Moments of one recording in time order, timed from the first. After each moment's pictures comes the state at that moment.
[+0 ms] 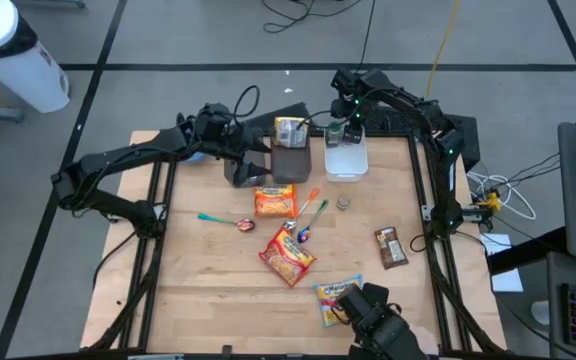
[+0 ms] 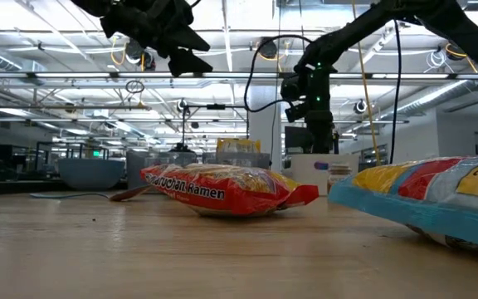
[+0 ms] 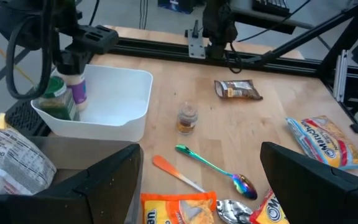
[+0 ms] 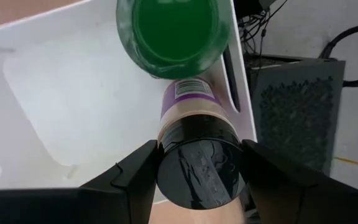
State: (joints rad) left arm 0.52 1.32 1.06 -0.24 0.54 0.15; right arm -0.87 2.07 1.86 -1.25 0.05 -0.59
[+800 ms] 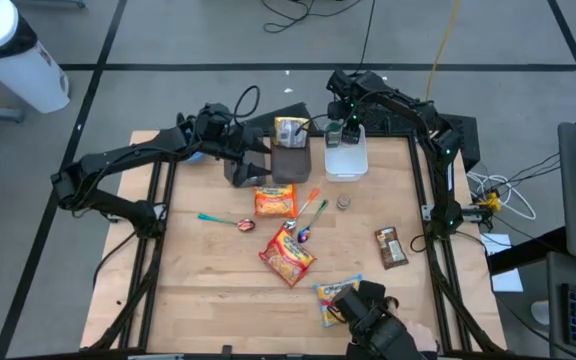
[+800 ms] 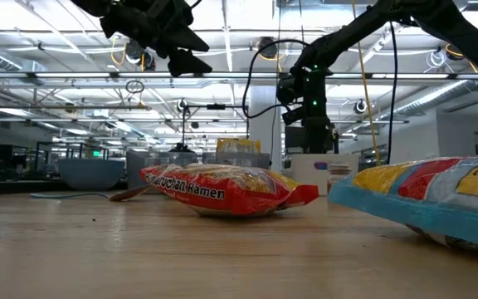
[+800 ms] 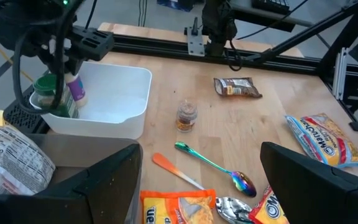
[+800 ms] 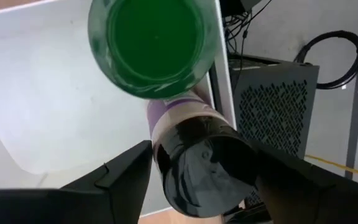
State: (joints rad) left arm 0.52 1.32 1.06 -0.25 0.54 0.15; right arm -0.85 2.08 1.86 -1.20 0.13 -0.62
